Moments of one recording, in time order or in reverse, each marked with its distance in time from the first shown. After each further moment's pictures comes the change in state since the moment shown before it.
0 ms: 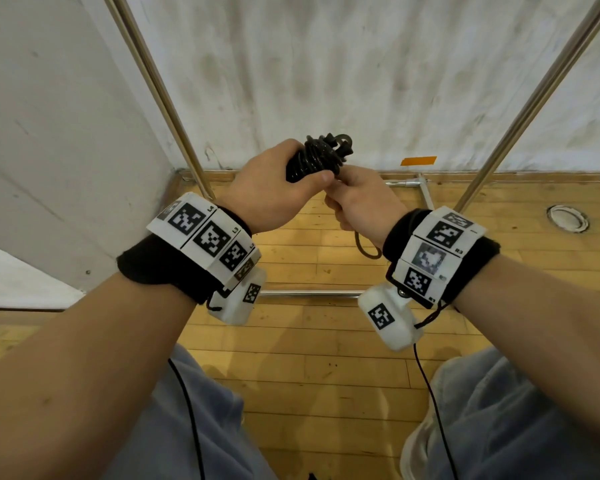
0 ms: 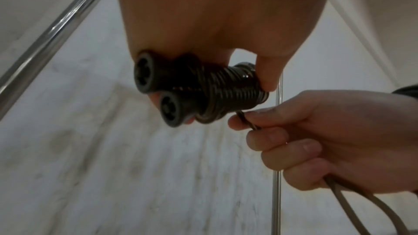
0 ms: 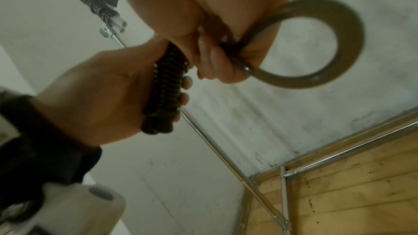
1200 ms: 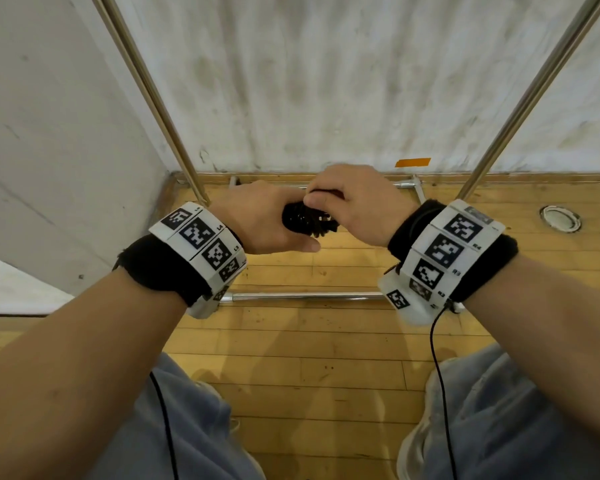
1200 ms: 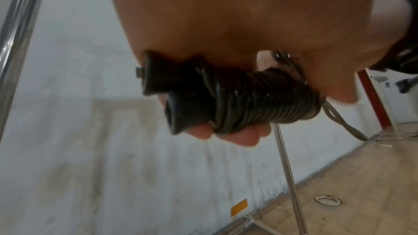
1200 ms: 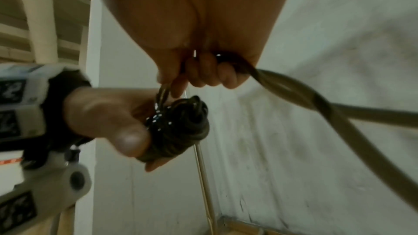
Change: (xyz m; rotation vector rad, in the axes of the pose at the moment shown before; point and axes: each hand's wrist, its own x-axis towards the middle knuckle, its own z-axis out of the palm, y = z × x) left_hand -0.001 -0.019 0.006 0.484 -0.355 0.067; right_hand -0.007 -0.013 -0.017 -0.683 -0.114 -0.354
